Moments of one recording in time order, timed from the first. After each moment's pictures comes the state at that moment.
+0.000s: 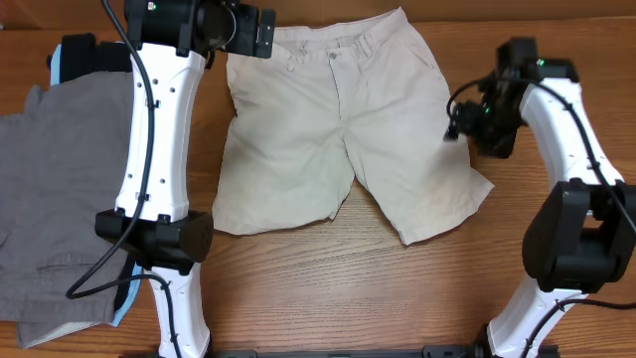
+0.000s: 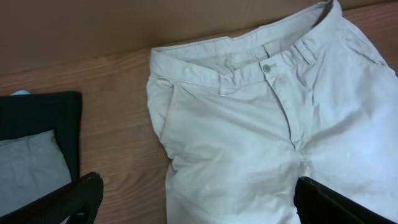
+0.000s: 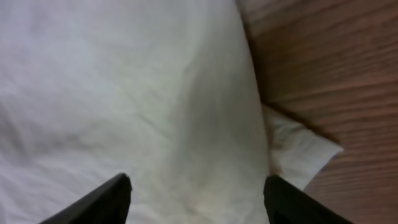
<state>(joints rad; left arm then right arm) -0.19 2.18 2.65 -1.38 0.00 -0.02 -0.07 1.99 1.65 -1.16 -0.18 0.27</state>
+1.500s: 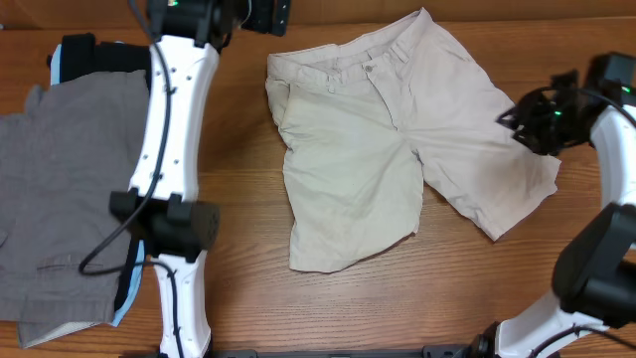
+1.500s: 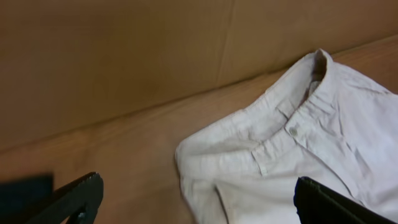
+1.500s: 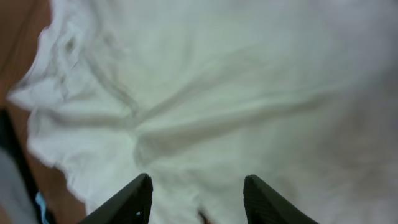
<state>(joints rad) -0.19 2.29 2.61 -1.02 0.11 0.06 -0.32 1.85 1.56 -1.00 -0.49 0.24</state>
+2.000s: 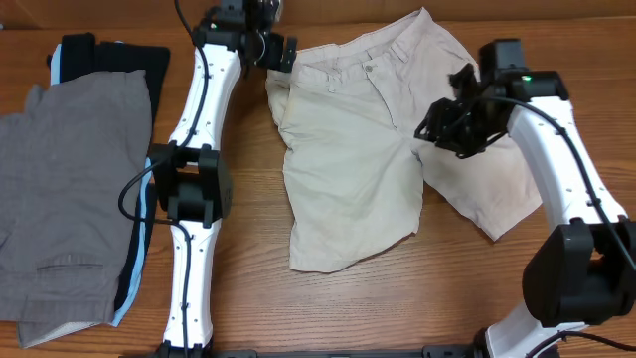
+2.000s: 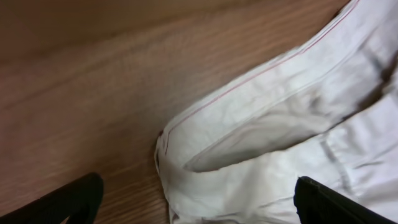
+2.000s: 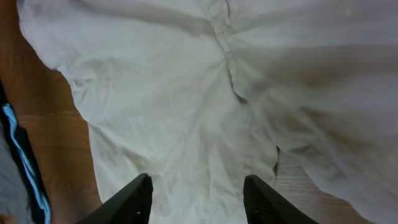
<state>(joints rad) -0.15 2.67 2.60 -0.90 0.21 0.07 0.05 1.82 1.57 -1.10 -0.40 0.28</state>
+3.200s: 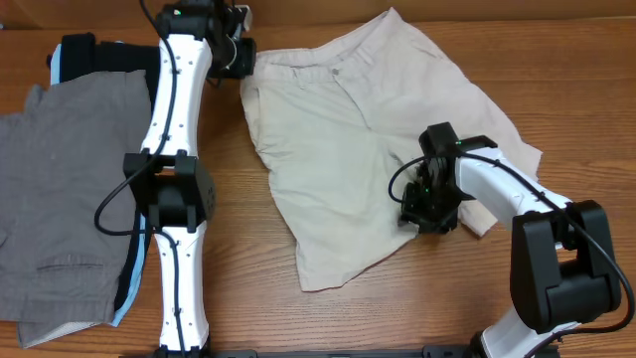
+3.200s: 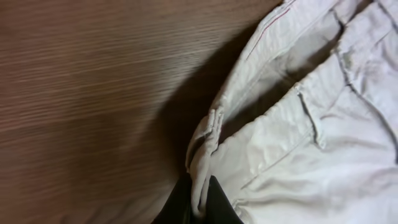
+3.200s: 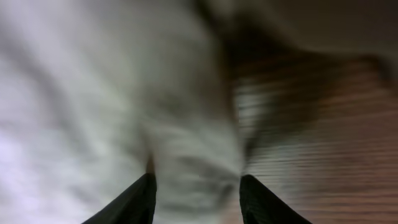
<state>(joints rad) -0.08 2.54 2.63 -1.27 0.19 0.00 0.21 1.81 1.06 -0.96 -0.25 0.46</state>
